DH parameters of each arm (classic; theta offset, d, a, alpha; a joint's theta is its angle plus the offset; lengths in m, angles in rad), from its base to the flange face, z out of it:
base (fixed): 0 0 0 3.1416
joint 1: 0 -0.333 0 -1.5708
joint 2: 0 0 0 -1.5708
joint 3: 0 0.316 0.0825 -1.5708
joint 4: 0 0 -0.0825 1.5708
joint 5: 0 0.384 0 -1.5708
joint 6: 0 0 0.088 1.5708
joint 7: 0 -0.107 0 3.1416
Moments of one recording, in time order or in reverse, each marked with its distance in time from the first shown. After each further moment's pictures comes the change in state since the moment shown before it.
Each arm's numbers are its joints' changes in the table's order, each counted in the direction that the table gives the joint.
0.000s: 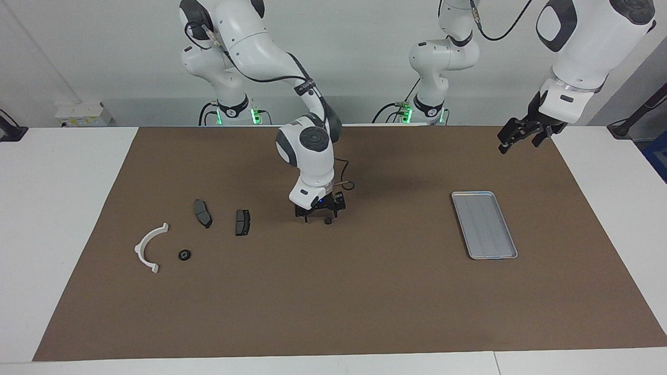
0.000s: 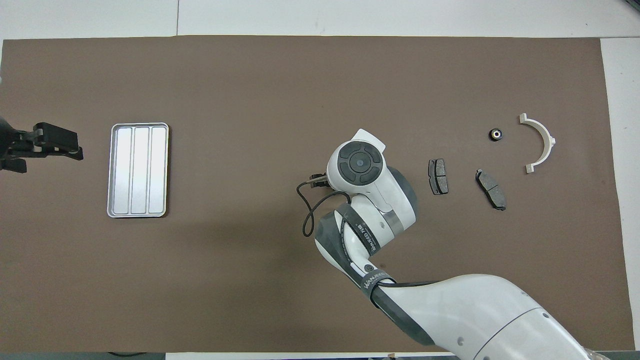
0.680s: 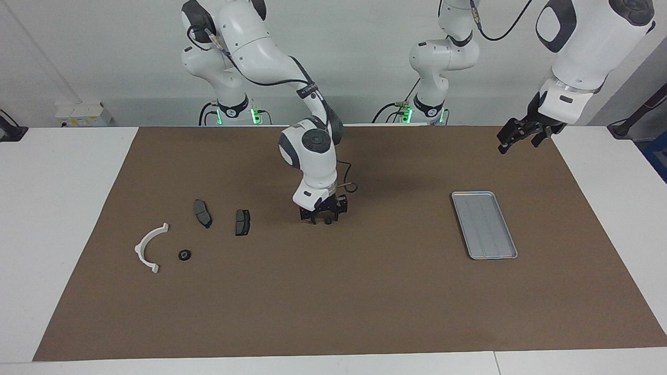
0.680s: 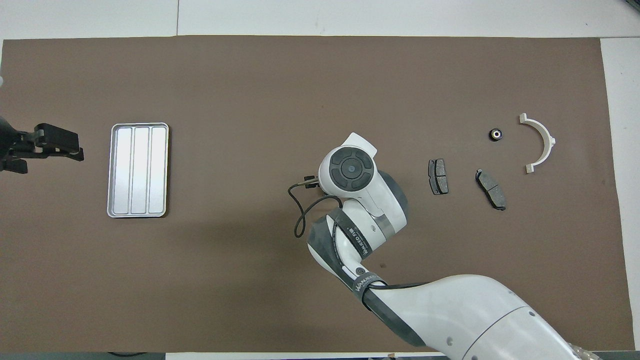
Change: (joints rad) left arm 0.000 0.000 0.000 0.004 0.000 0.000 0.000; right arm -0.028 -0.019 0.005 -0.014 0.008 -0.035 -0.047
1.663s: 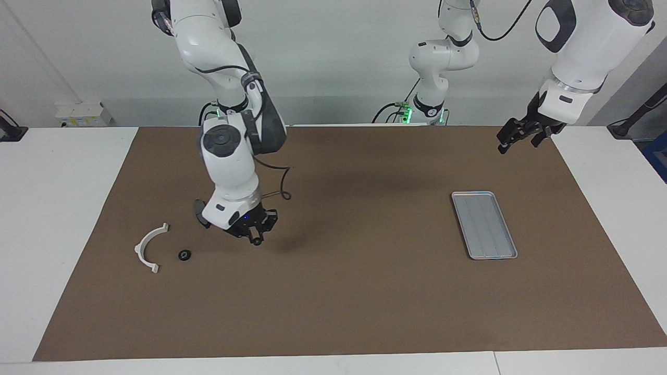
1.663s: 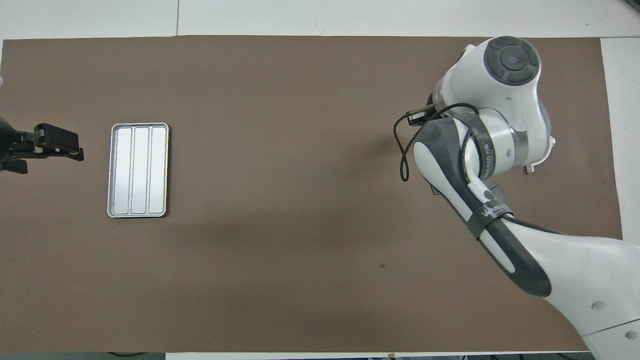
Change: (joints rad) left arm 0.000 0.001 0.000 0.000 0.000 0.000 0.000; right arm 0.384 0.061 -0.017 -0.212 0.000 0.289 0.534
